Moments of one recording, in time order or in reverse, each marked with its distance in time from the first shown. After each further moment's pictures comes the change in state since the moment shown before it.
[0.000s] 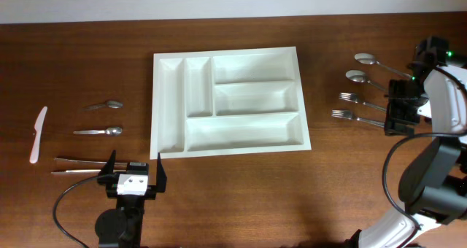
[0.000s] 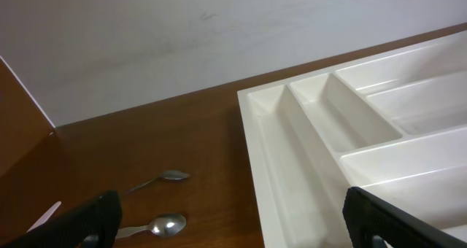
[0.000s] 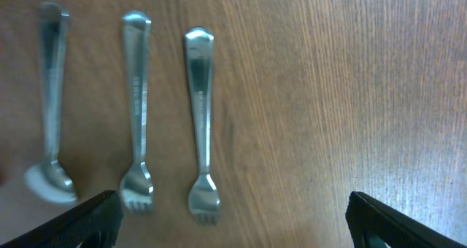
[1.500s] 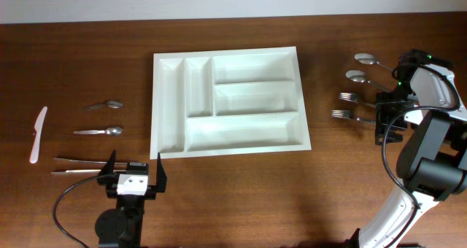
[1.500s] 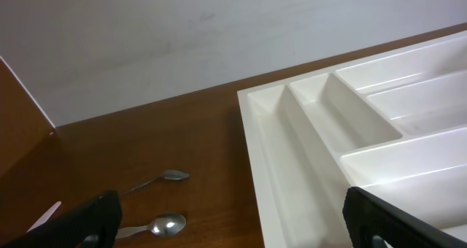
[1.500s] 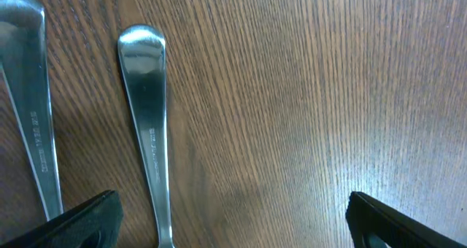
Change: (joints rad) left arm 0.000 0.000 0.000 0.000 0.000 0.000; right arm 0.000 0.181 0.000 0.017 0.000 -0.014
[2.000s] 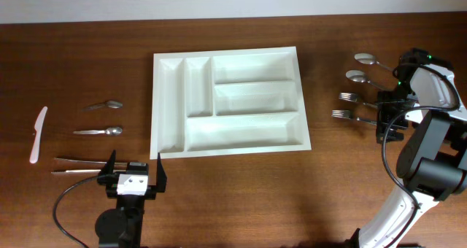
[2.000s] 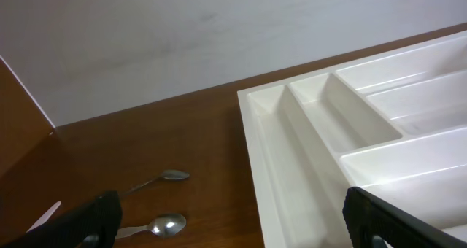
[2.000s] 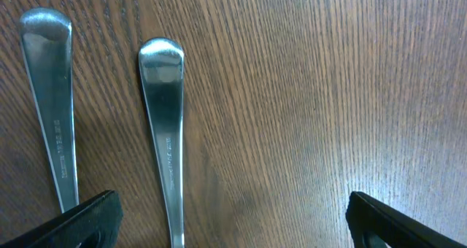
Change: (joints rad) left arm 0.000 0.000 0.000 0.000 0.000 0.000; right arm 0.000 0.001 0.000 0.025 0.021 0.000
